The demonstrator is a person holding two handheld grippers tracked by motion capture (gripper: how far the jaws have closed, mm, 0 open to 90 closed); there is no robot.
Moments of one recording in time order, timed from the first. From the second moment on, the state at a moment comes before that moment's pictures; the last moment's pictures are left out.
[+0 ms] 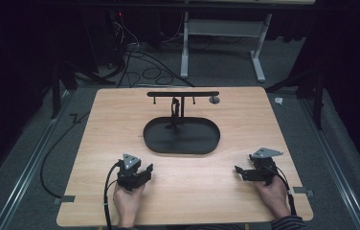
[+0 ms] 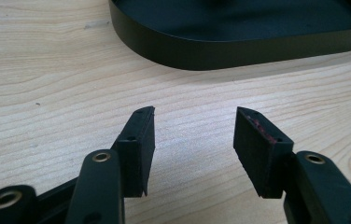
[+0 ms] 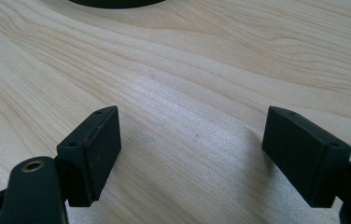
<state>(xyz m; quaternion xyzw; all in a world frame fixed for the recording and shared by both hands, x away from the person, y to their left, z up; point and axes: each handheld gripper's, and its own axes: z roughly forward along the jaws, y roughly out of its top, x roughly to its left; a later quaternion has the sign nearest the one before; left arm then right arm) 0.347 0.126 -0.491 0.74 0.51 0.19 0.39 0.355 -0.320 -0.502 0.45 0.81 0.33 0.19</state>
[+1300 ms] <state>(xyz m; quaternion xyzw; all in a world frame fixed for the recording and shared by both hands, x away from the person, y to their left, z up) 0.352 0.113 -0.506 0.75 0.51 0.23 0.34 0.355 -0.320 -0.502 0.45 0.81 0.33 0.19</state>
